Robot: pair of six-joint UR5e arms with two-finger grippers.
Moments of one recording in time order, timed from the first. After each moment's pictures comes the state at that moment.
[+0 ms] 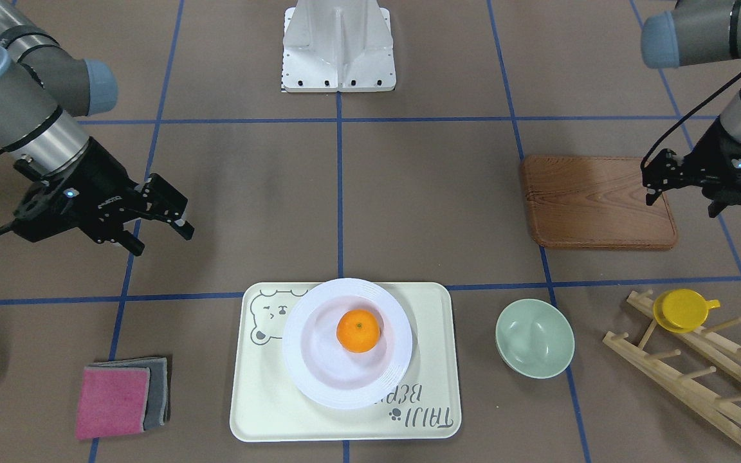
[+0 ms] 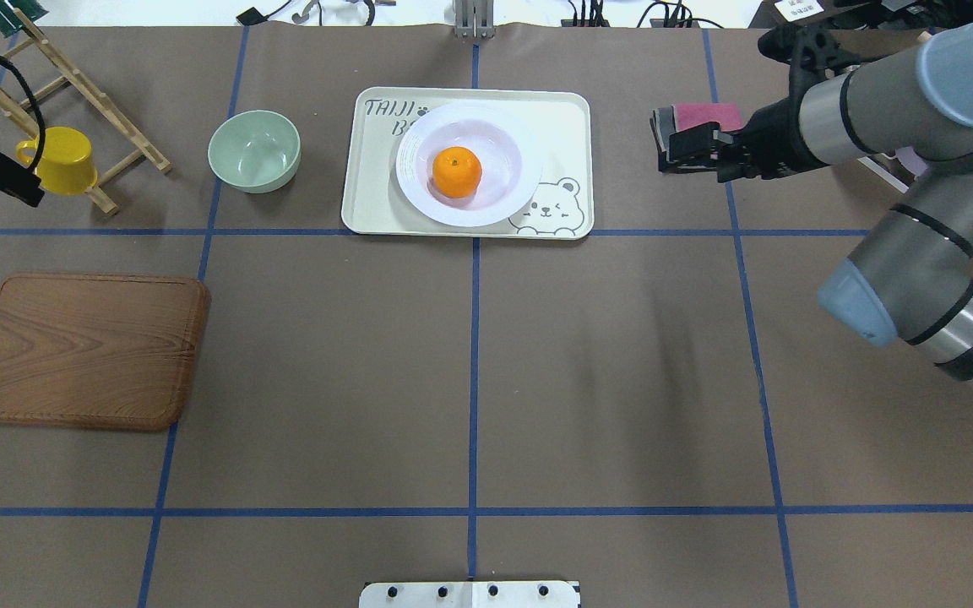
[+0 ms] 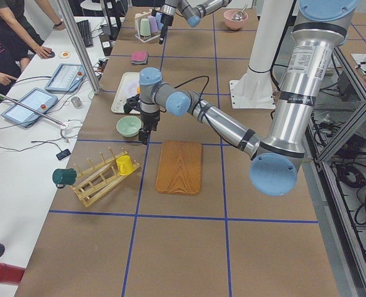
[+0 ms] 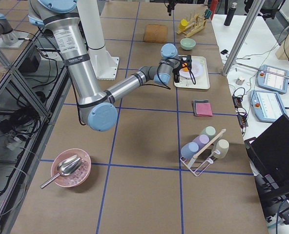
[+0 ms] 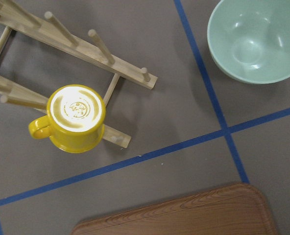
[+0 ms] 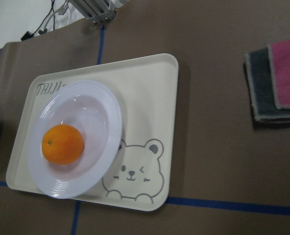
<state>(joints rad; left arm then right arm) -1.17 -1.75 -1.88 -1.54 -2.14 -0.24 0.95 -1.25 1.71 -0.90 2.14 1.06</state>
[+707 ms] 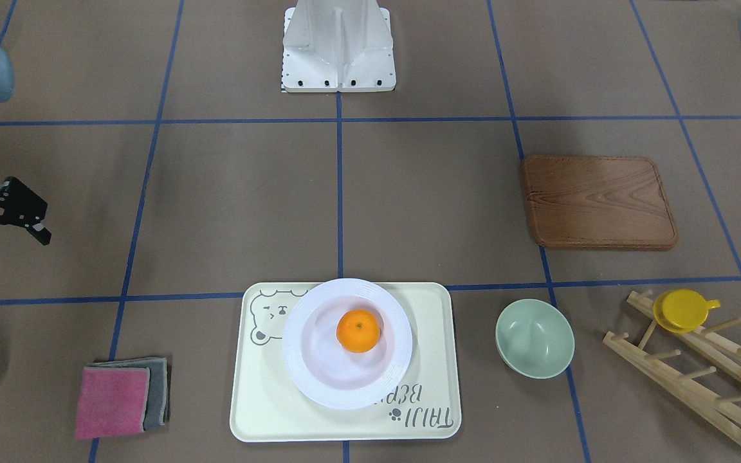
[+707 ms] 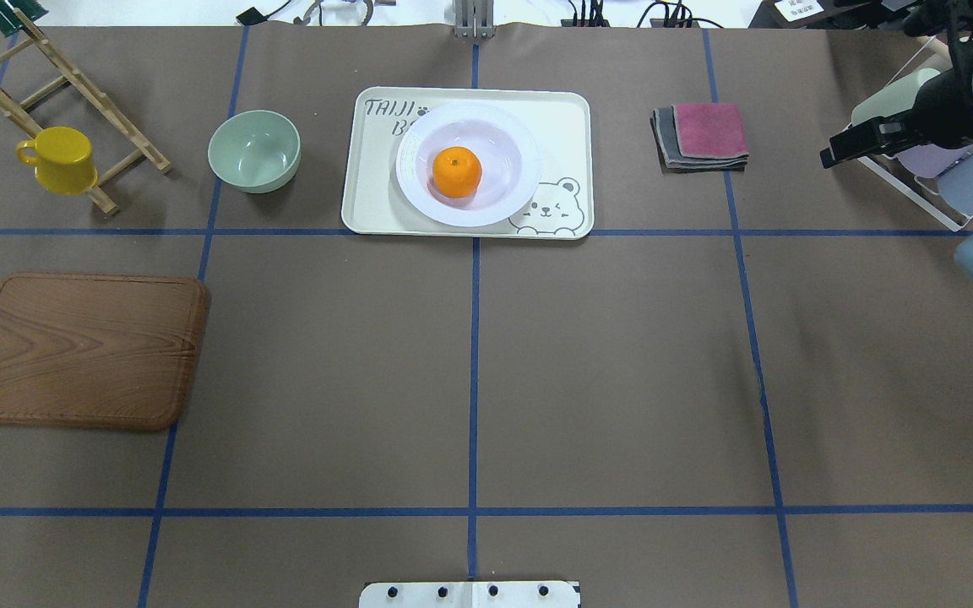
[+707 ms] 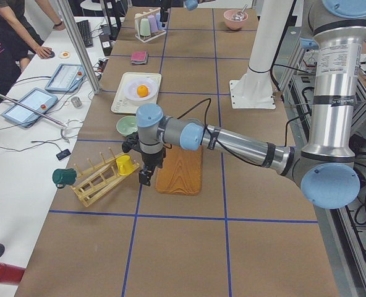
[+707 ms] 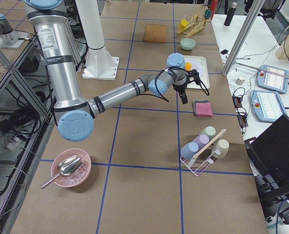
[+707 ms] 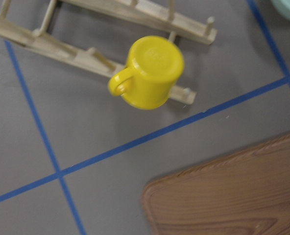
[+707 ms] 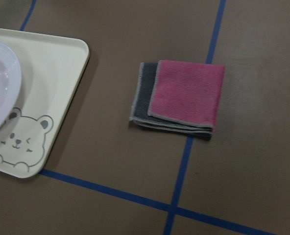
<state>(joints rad) -1.41 -1.56 -1.81 -1.54 -2.24 0.15 1.15 -1.37 1.81 -1.26 2.20 0.55</state>
